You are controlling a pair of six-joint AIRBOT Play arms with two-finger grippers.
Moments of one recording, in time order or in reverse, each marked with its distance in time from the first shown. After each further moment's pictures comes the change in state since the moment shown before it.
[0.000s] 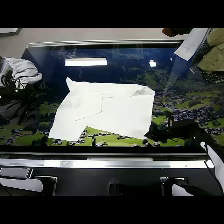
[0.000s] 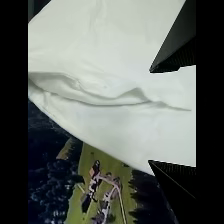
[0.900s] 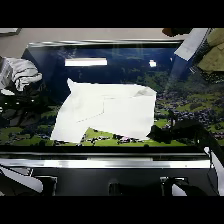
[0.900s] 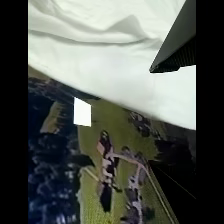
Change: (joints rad) left arm -0.036 -0.223 0.000 0.014 -0.050 0.215; right arm 0.011 0.142 -0.001 -0.049 -0.053 0.087
